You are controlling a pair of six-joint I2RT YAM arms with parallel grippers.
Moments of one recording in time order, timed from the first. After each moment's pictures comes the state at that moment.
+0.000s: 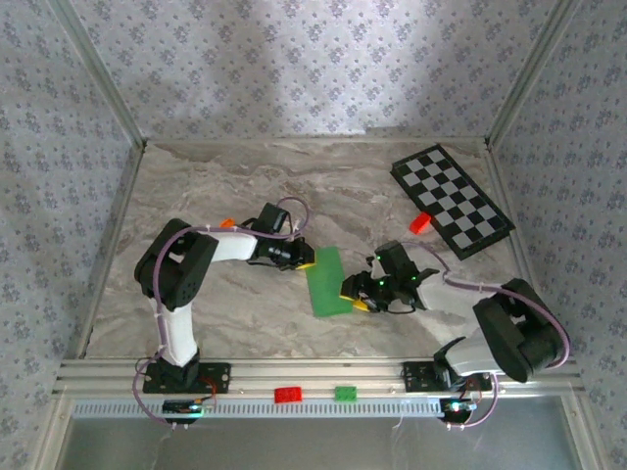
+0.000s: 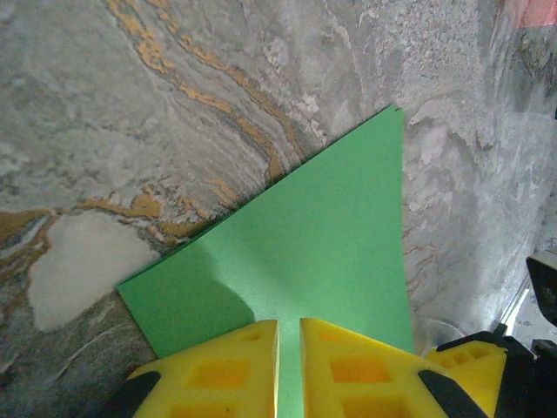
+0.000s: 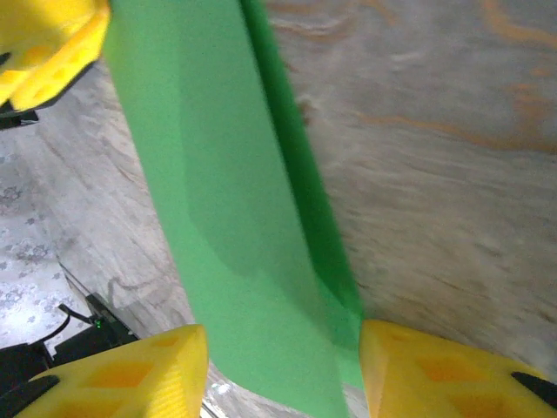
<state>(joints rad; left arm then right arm) -0.57 1.90 0.97 -0.06 0.62 -0.72 0.56 1.37 0.46 -0.04 -0.57 0.95</state>
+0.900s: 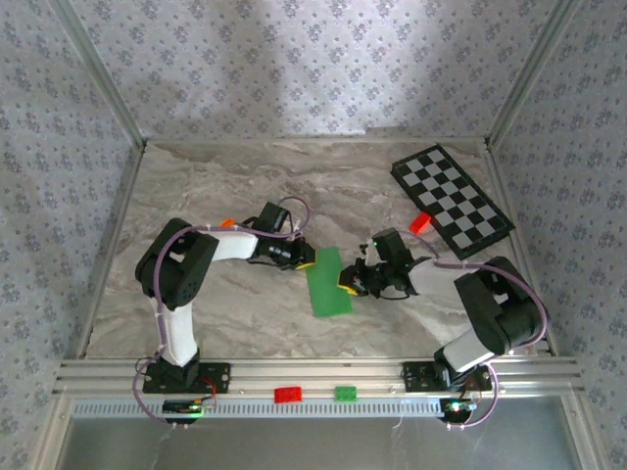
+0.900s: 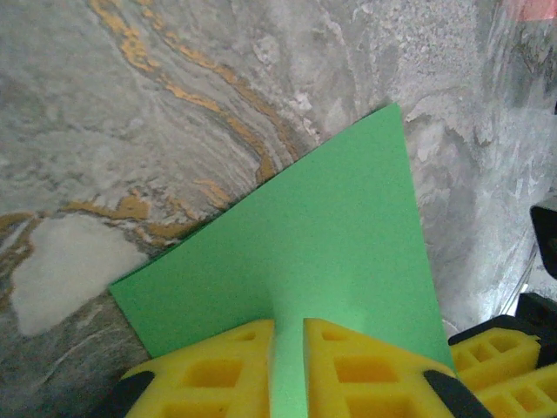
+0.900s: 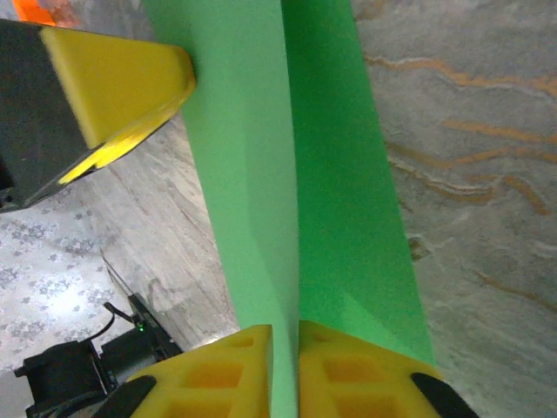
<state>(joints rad) -0.57 1.91 0.99 -0.08 0.64 -0.71 0.50 1.53 0.55 0.06 -0.68 0.92</state>
